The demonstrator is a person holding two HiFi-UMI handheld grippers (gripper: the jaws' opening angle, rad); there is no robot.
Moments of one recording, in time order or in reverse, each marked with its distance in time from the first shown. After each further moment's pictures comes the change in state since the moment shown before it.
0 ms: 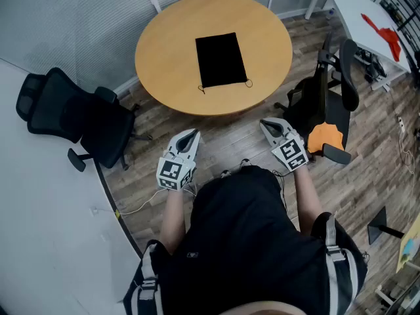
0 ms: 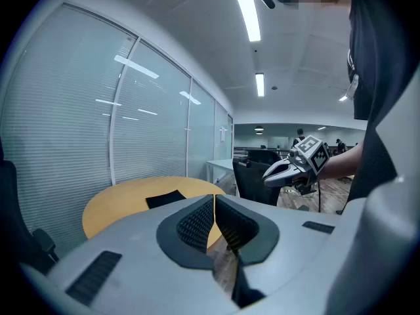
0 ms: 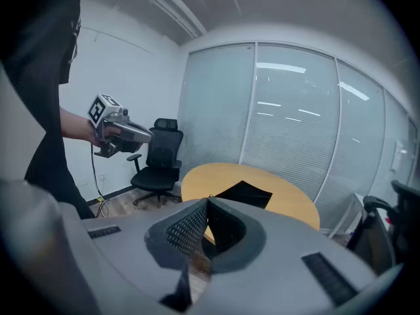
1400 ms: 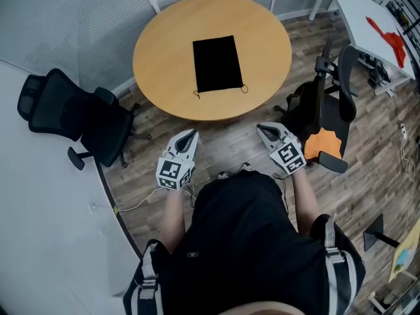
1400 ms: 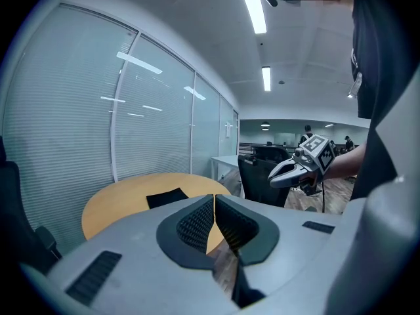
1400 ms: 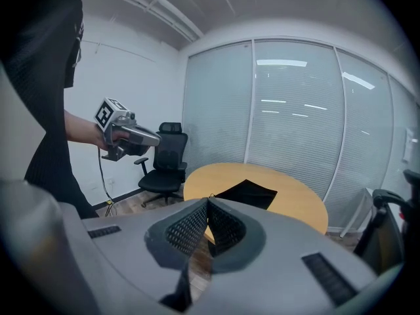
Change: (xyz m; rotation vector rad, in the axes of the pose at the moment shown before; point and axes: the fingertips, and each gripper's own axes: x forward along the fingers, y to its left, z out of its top) left arm 0.046 -0.009 0.009 -0.023 0.039 0.062; right arm -0.002 -0.035 -0.014 0.023 -0.021 0.099
